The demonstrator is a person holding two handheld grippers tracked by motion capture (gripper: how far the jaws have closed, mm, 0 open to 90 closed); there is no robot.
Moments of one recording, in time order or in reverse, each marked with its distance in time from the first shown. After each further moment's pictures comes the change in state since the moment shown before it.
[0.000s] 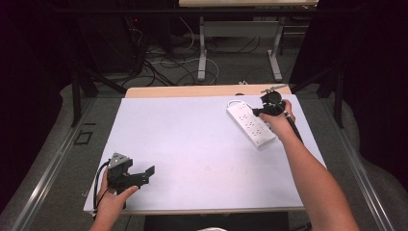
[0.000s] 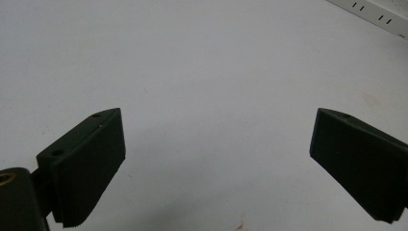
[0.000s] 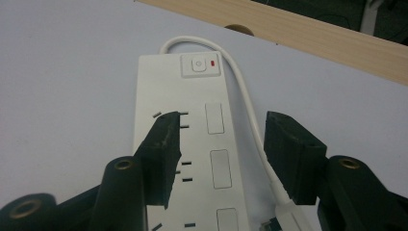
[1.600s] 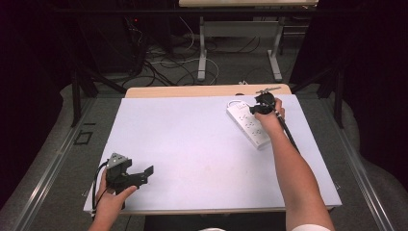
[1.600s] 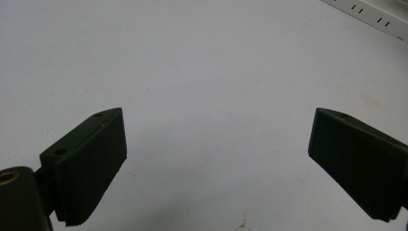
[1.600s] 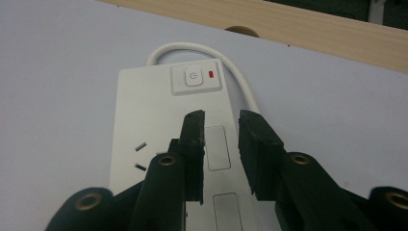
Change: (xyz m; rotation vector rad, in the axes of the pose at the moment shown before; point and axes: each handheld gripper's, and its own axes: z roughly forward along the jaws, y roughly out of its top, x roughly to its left) left arm 0.003 0.000 -0.003 0.004 -0.008 0.002; right arm -0.003 -0.003 0.048 -0.027 0.008 0.057
